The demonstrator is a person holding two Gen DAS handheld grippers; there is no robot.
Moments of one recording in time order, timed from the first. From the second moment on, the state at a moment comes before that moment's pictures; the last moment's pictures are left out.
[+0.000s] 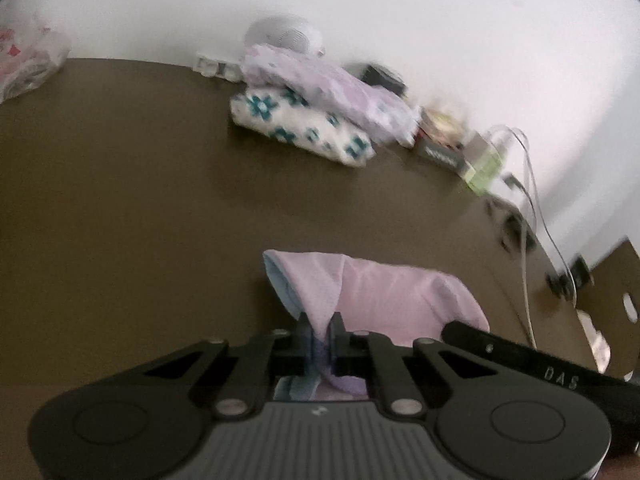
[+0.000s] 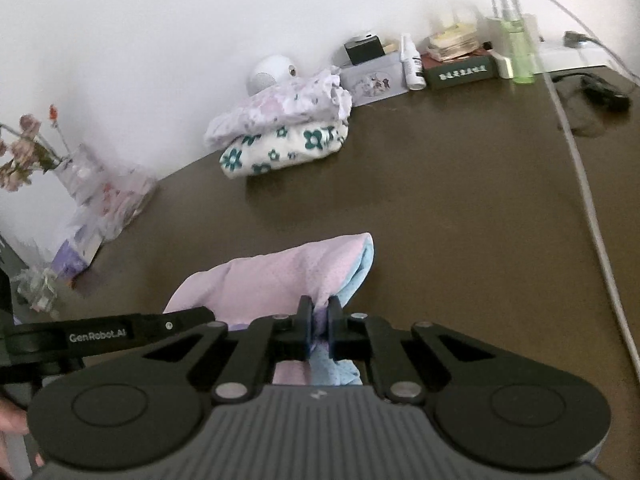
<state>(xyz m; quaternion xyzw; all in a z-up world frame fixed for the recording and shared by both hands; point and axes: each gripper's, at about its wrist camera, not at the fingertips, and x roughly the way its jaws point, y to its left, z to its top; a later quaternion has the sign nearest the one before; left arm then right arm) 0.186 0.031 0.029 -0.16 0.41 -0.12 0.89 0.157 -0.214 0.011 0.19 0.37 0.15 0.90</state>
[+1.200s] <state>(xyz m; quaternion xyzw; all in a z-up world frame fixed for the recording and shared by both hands) 0.416 0.063 0.087 -0.17 0.32 -0.09 0.93 0.384 -0.198 0.063 0.14 0.27 0.17 0.94</state>
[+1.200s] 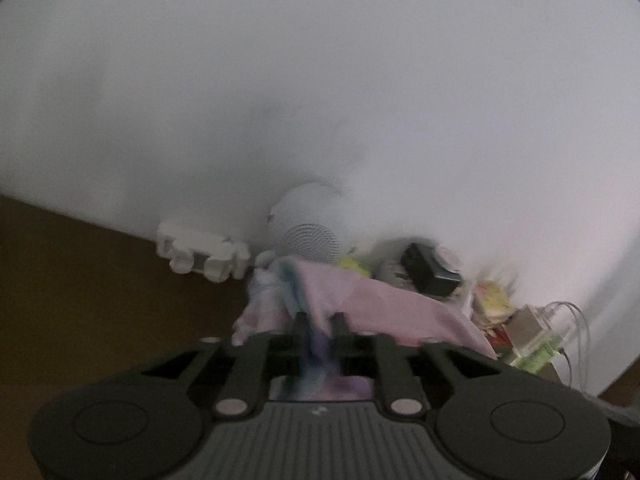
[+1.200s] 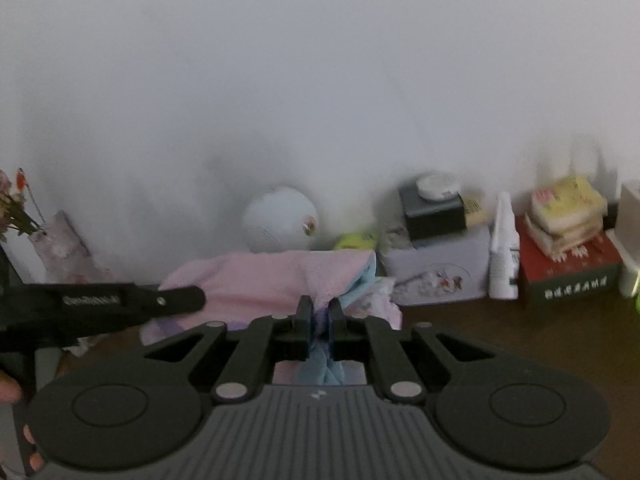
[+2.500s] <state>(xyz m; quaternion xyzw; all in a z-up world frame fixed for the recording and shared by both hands) 0.088 -0.024 0.041 0.02 0.35 0.00 0.94 0.093 -0.204 0.031 0.02 0.34 0.11 0.93</state>
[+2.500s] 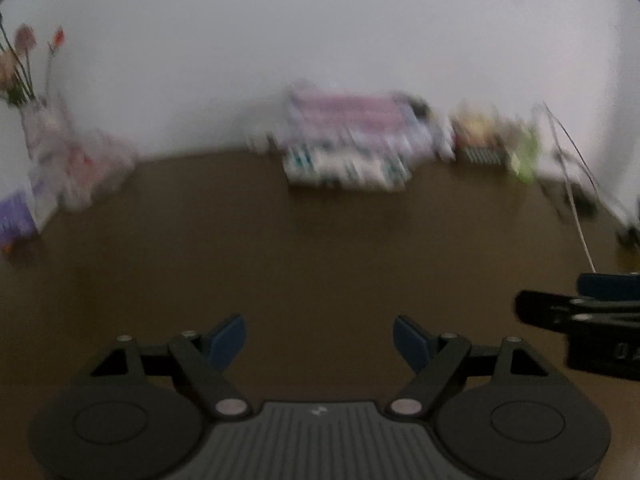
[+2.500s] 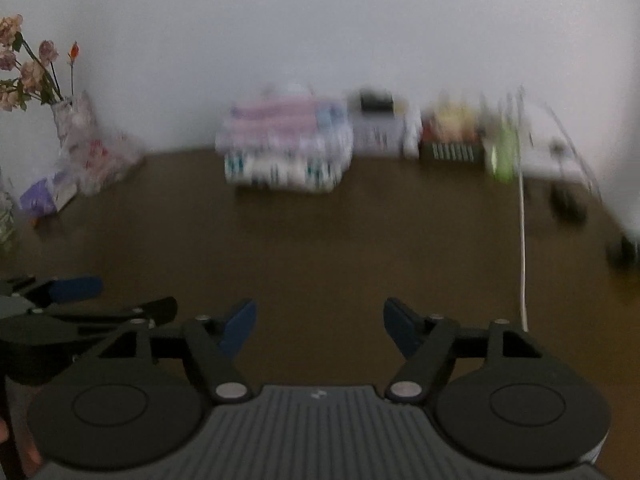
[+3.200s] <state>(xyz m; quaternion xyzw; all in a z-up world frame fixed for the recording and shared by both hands) 0.020 -0.035 0.012 -0.01 0.35 0.04 0.94 0.011 -0.237 -0.006 0.00 0.35 0.02 0.94</state>
